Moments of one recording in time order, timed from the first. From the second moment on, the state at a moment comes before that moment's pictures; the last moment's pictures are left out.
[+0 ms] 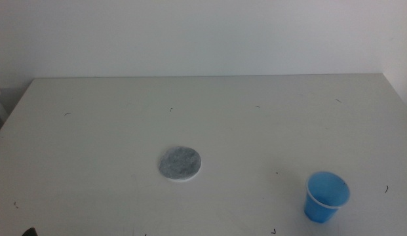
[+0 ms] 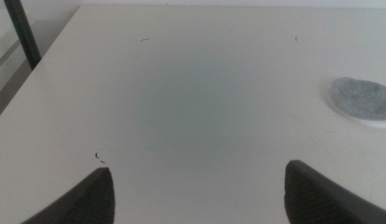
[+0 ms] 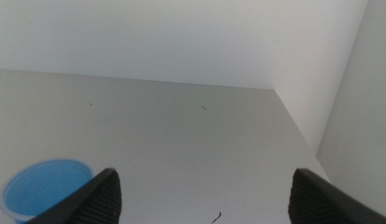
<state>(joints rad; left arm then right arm) -0.07 -0.01 0.03 0.07 0.37 -0.15 0.01 -0.01 0.03 -0.12 0.19 0.07</state>
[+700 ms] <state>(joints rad) -0.07 -0.01 0.03 0.07 0.37 -0.15 0.01 -0.01 0.02 -0.04 0.21 0.06</state>
